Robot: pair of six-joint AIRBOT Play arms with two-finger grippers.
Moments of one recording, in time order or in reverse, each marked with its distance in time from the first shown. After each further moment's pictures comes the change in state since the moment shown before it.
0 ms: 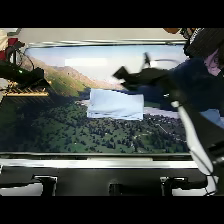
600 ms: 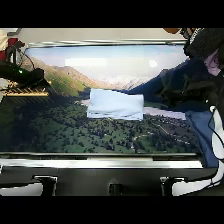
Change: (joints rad) left arm 0.000 0.000 0.000 0.000 0.000 0.034; right arm -0.487 -0.082 -0.210 0.036 -0.363 -0.383
